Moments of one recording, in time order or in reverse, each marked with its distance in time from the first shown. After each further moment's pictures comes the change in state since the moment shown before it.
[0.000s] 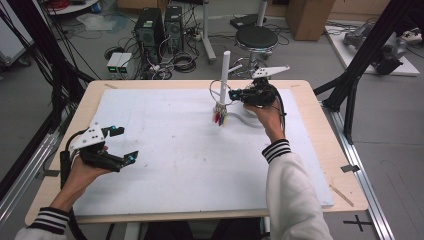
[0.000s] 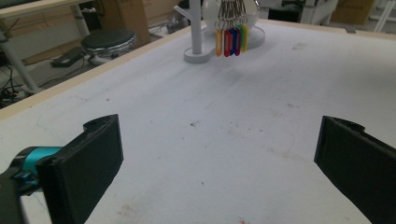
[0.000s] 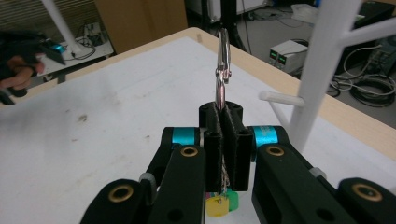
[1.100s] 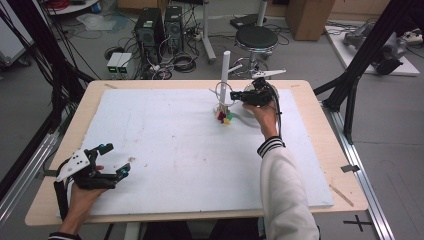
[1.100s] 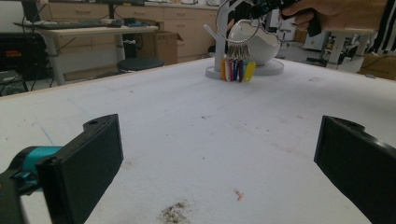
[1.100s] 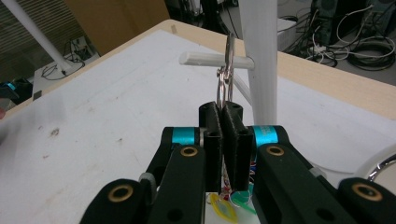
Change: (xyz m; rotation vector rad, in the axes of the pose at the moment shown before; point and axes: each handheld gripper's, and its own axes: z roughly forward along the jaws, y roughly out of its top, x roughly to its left) left arm -0.021 -0.061 -0.022 -0.188 0.123 -0.102; right arm -0.039 -0.024 0.026 0.016 -0.031 0.155
